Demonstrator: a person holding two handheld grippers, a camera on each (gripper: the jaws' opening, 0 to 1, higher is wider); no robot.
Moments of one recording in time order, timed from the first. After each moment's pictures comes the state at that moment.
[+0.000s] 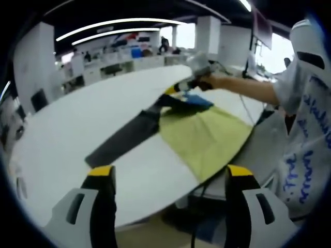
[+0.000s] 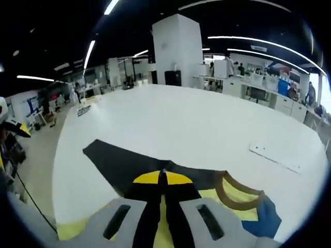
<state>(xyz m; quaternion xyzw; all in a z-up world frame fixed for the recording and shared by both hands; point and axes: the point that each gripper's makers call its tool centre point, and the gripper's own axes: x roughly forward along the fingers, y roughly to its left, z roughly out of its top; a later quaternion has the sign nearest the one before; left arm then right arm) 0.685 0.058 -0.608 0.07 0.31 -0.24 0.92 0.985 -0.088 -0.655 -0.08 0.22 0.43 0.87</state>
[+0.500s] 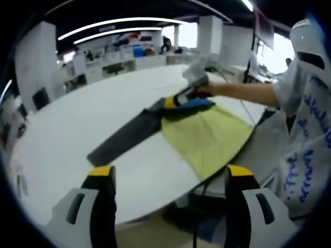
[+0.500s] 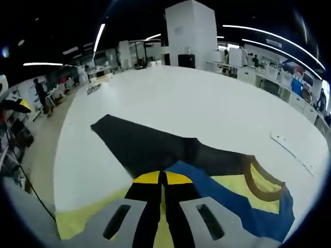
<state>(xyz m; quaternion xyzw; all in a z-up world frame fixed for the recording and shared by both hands) 0.681 0.065 -0.609 0.07 0.31 -0.23 0.92 0.937 -0.049 -0.721 -0.14 0.28 0.49 0.81</state>
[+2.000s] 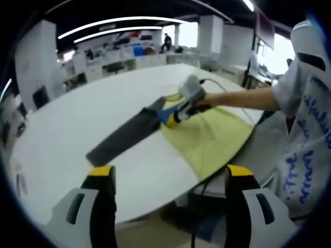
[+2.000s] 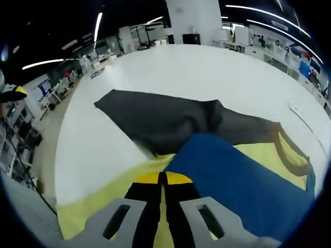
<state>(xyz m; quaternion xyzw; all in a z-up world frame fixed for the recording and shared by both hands) 0.681 0.061 -0.611 0.07 0.32 -0.23 0.92 0.910 -0.050 -0.777 -0.12 0.36 0.50 0.78</state>
